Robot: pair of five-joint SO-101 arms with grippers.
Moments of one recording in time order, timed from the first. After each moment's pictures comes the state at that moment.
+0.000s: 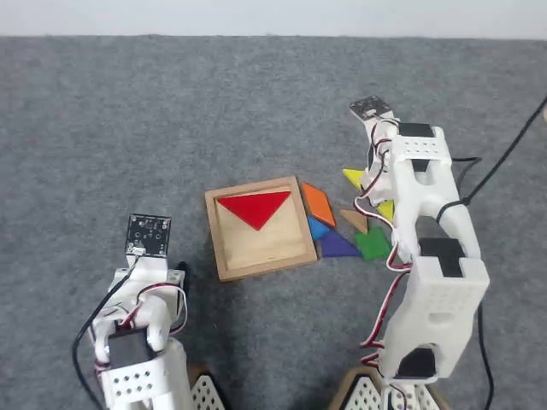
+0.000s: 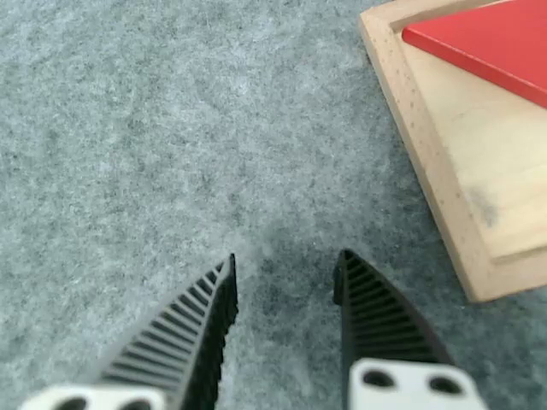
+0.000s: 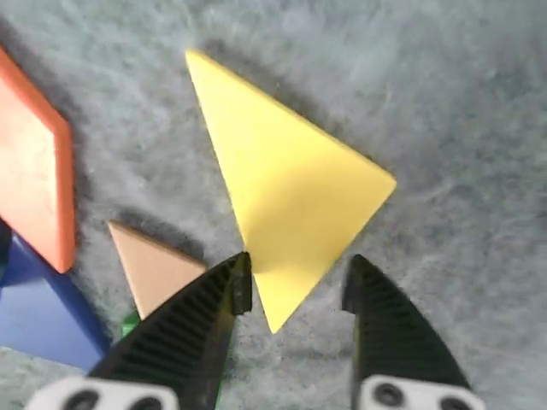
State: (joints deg) left arm -18.8 -103.1 96.9 72.0 -10.5; right arm -3.5 24.9 -2.2 70.0 26.9
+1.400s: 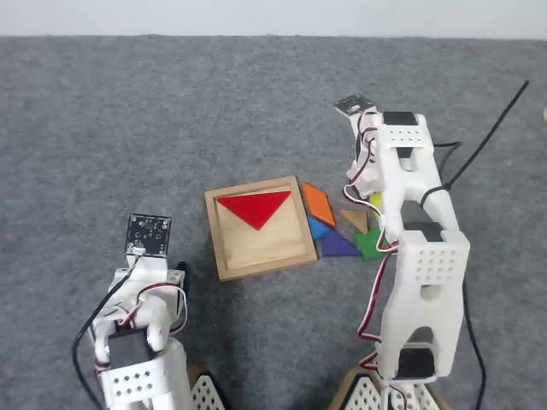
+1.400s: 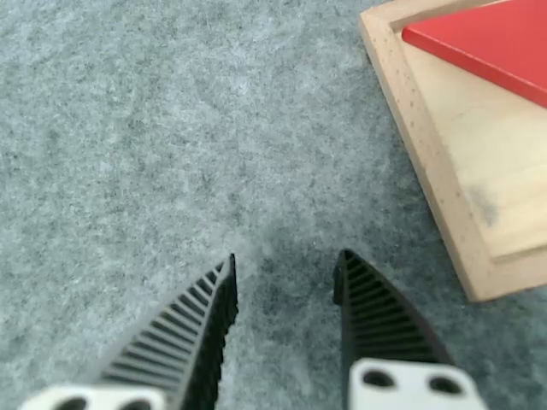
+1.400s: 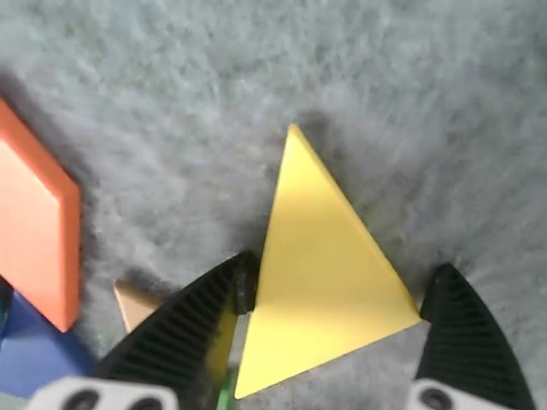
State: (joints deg) left arm -18.8 -103.1 96.9 72.0 -10.5; right arm -5.0 42.0 -22.0 78.3 26.5
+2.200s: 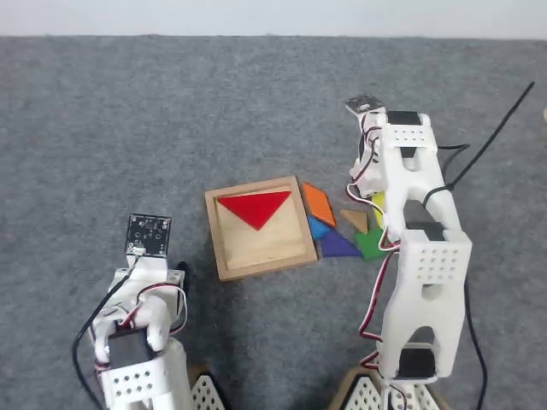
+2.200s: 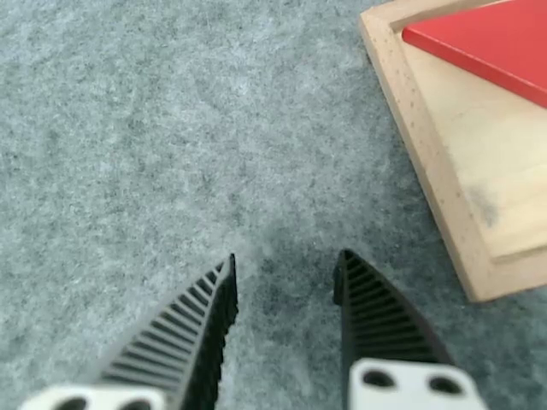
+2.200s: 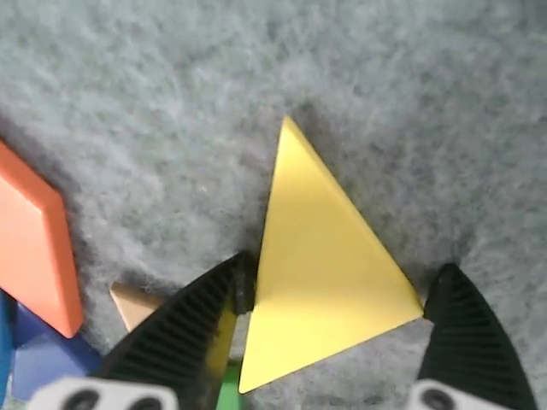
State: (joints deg) left arm -18.8 -103.1 96.9 72.0 -10.5; right arm -3.7 42.9 -22.9 79.8 20.5
